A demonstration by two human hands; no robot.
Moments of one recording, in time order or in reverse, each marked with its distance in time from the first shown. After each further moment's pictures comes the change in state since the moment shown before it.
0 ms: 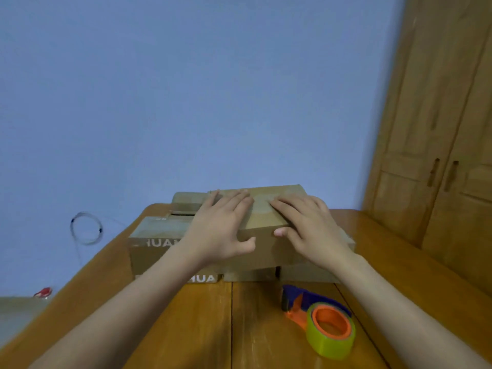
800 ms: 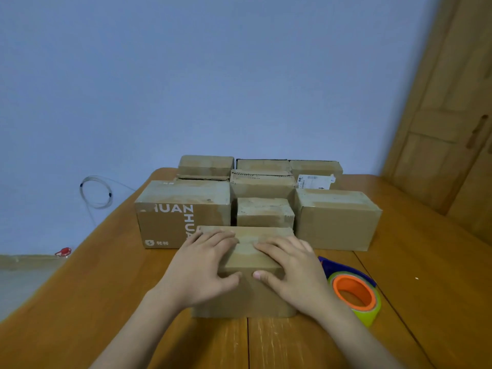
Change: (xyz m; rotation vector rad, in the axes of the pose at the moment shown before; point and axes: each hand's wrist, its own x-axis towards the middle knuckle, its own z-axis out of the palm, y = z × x) left_hand -0.093 -0.028 0.085 -0.230 -0.170 -0.100; right_hand -0.080 -0.066 0.099 0.253 -0.127 0.145
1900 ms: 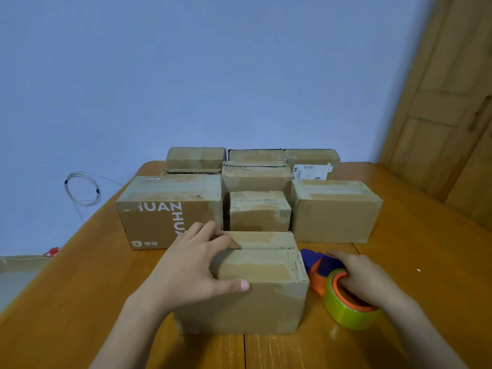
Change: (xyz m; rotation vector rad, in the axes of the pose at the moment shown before) left_hand 0.010 -0.003 -0.008 -0.098 -0.132 0.038; right_hand -0.034 0.100 -0.033 -0.153 -0.671 0.702
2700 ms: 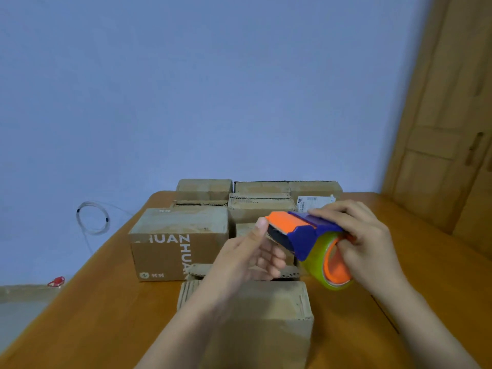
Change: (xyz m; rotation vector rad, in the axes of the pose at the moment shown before) left_hand 0.036 0.077 -0.037 -1.359 0.134 -0.268; right_hand -0.027 -0.065 -0.097 0.406 0.935 -0.712
